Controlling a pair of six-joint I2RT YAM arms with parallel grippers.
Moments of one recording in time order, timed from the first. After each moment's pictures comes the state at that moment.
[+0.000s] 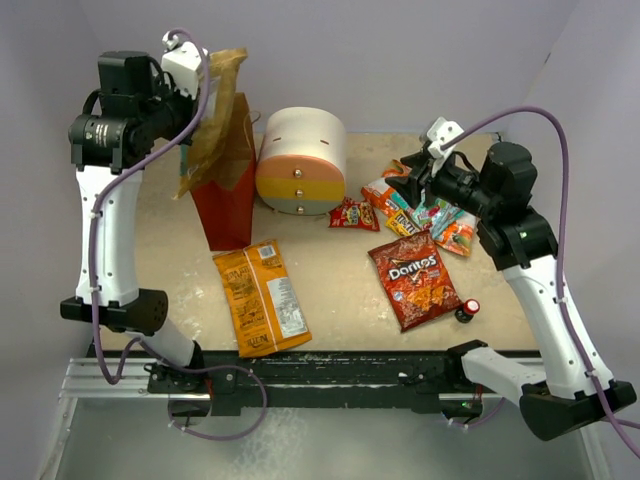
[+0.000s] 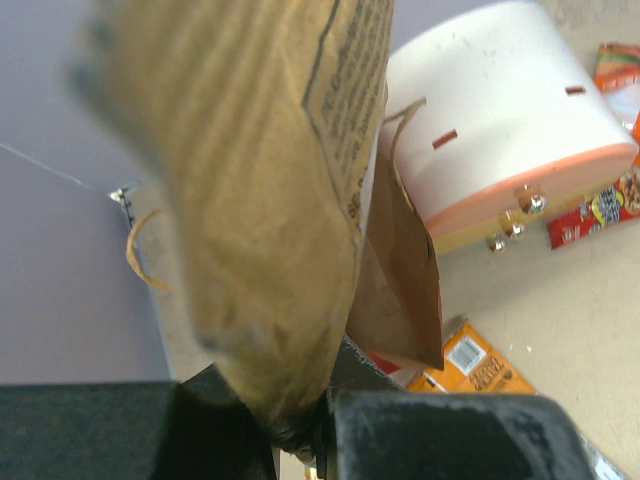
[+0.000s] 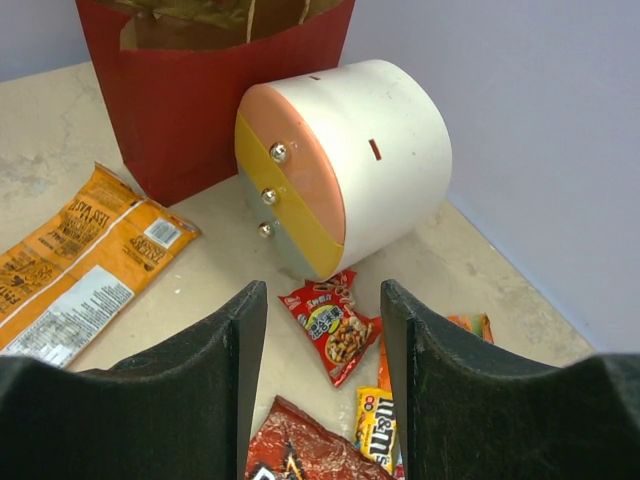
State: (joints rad) left arm -0.11 1.61 2.30 -1.14 0.13 0.28; right arm 0.29 1.06 1.35 -0.43 -0.53 -0.30
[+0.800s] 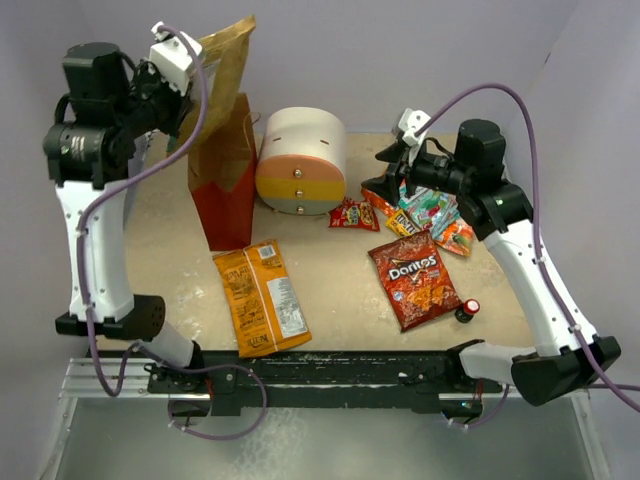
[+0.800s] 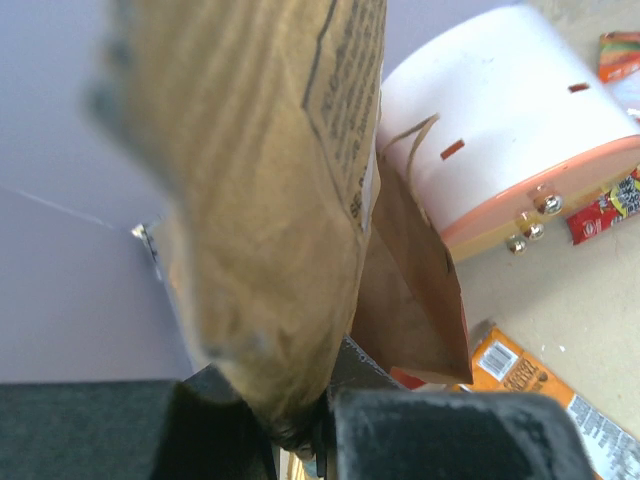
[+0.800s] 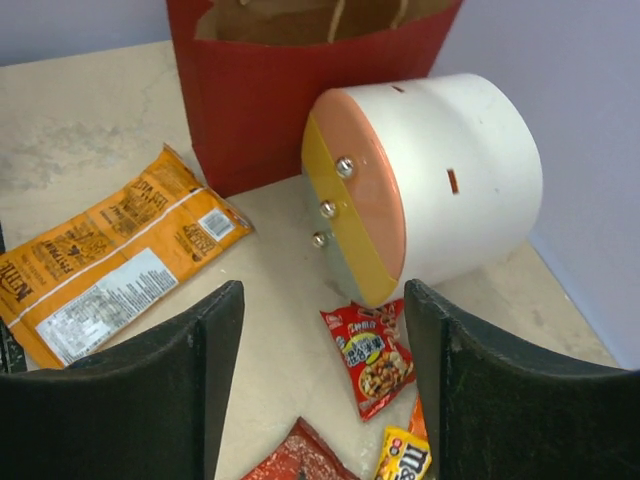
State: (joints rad) left arm -0.08 1.61 2.38 -1.11 0.26 0.44; right arm 0.32 1.23 1.44 -0.46 -0.69 -0.34
